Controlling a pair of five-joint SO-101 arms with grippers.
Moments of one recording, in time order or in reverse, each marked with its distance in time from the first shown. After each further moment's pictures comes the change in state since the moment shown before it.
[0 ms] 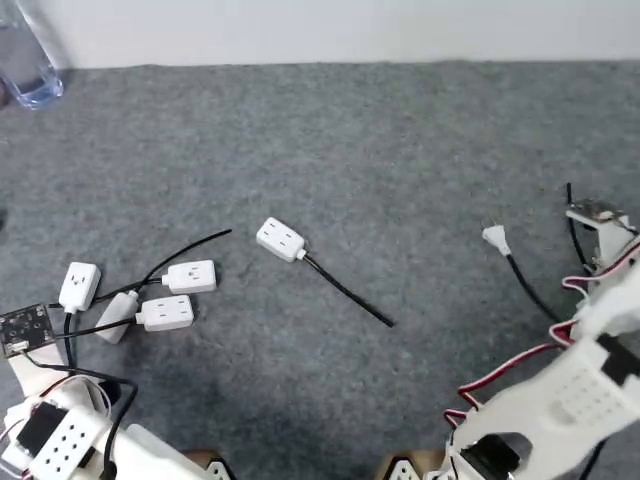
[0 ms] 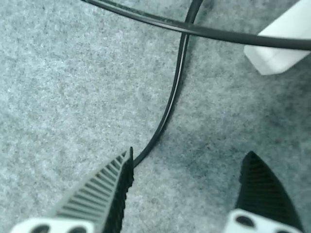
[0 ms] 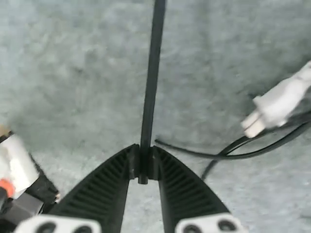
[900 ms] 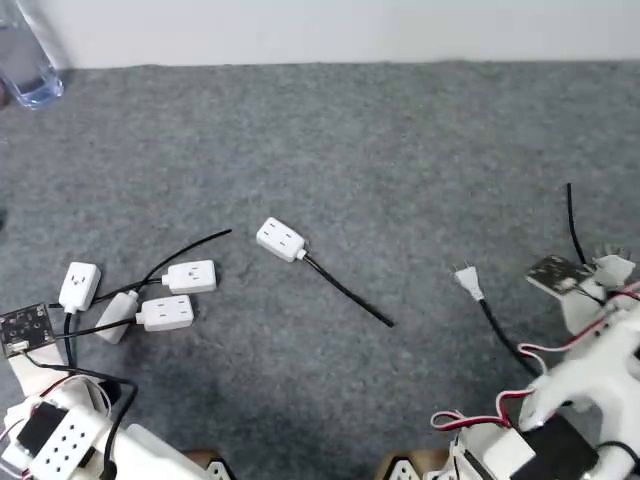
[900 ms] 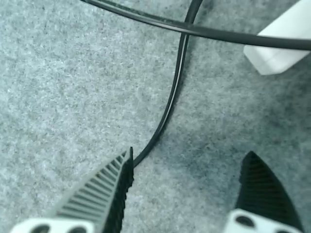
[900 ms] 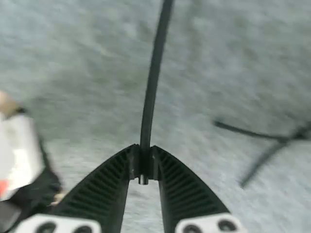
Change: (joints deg) left arm 0.0 0.0 0.0 0.0 0.0; right arm 8.0 -36.0 47.6 -21.7 13.0
